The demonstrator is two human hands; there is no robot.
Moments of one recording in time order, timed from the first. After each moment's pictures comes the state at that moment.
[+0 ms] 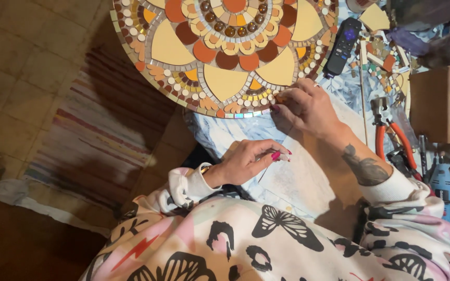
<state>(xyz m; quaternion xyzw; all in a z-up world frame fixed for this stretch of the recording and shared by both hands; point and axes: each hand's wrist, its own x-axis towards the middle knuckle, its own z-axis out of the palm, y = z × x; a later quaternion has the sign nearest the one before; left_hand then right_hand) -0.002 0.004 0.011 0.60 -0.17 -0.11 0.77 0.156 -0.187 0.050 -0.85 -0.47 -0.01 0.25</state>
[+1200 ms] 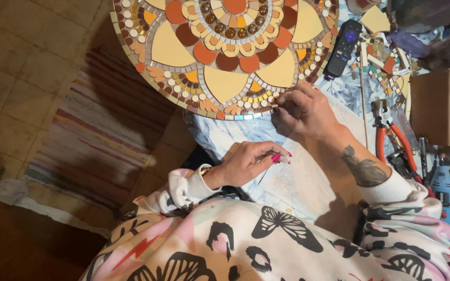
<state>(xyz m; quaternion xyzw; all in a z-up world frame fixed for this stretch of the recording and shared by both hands) -0.001 0.002 0.005 0.60 -0.18 -0.10 0.78 0.158 -0.190 0.042 -0.85 -0.45 0.02 0.26</state>
